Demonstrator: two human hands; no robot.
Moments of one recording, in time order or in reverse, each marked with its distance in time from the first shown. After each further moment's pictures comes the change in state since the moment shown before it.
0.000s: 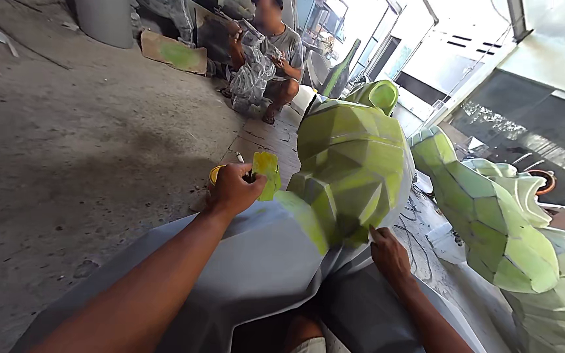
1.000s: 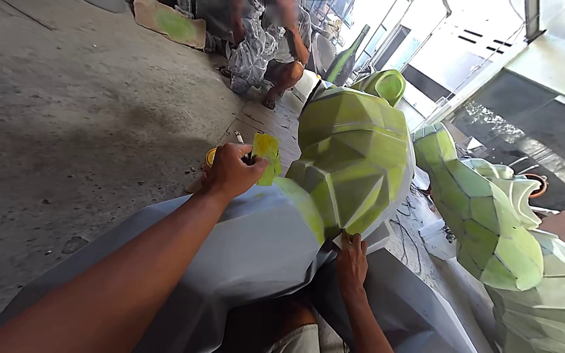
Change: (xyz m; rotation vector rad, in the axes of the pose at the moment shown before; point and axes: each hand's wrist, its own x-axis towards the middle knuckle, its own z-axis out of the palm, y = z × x) left_hand 0.001 -0.004 0.000 -0.012 -0.006 0.013; right_hand -0.036 -0.095 0.065 -0.090 0.076 0.268
